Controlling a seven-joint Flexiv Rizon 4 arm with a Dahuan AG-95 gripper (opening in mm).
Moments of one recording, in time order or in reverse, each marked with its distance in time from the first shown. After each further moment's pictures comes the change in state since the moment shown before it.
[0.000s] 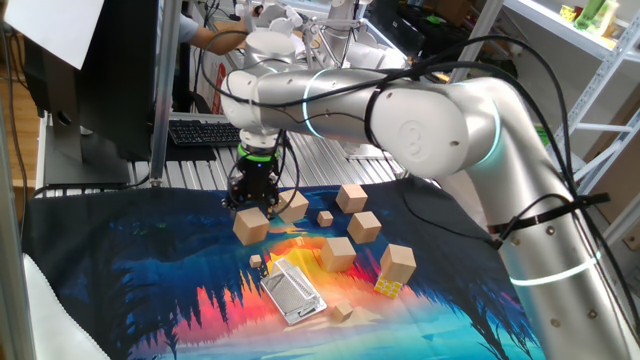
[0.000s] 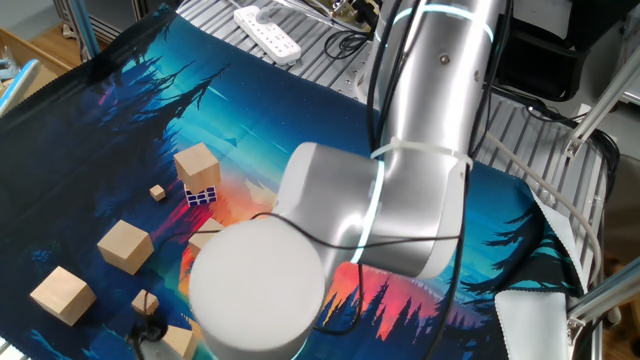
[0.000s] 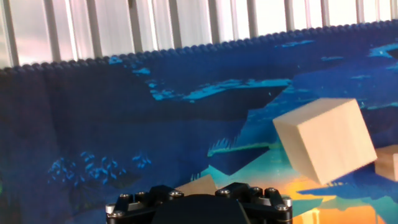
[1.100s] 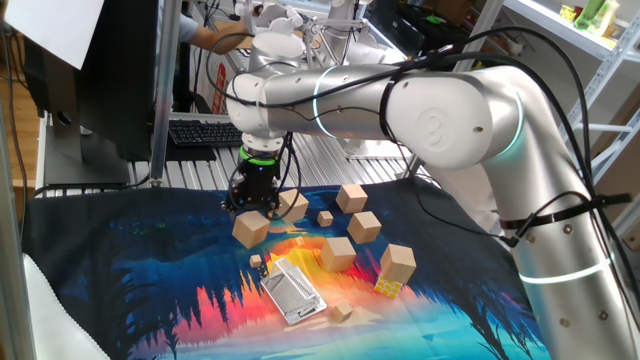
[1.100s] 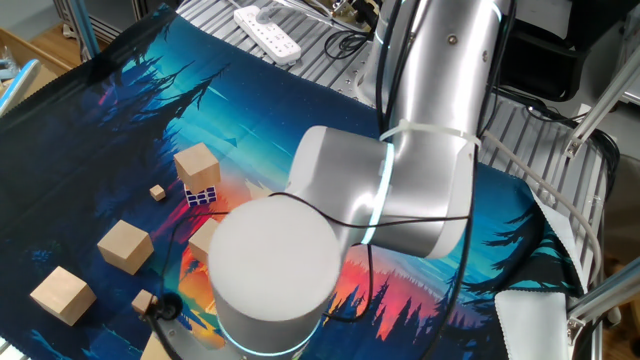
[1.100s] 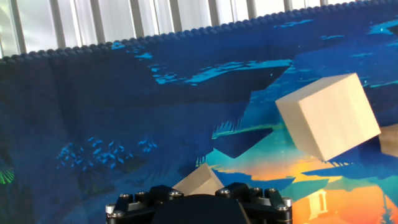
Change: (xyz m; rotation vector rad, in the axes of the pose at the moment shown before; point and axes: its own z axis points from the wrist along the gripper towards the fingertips) arm 0.014 0.004 -0.006 -0.014 -0.013 0.025
